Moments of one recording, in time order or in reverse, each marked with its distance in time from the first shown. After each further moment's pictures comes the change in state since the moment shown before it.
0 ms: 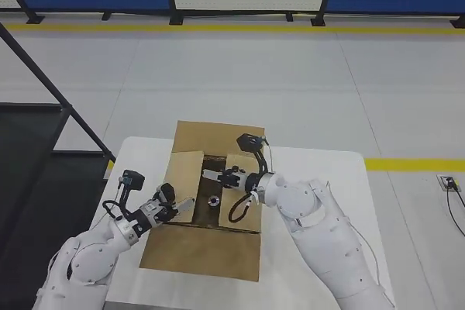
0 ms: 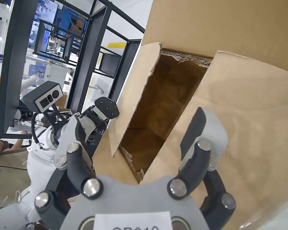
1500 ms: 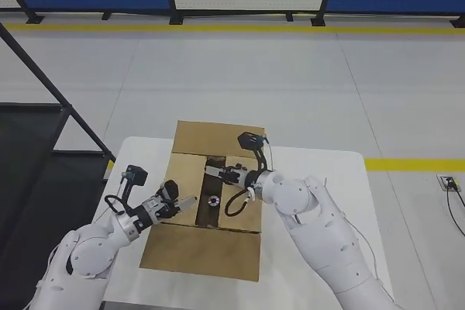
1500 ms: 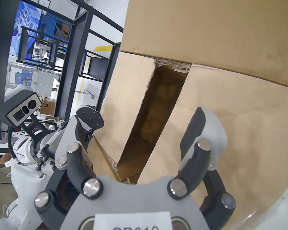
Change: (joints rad) left arm -0.028 0.027 0.011 -0.007 -0.053 -0.029 -0.013; right arm 0.023 0.007 -0.026 0.019 -0.031 0.022 -0.050
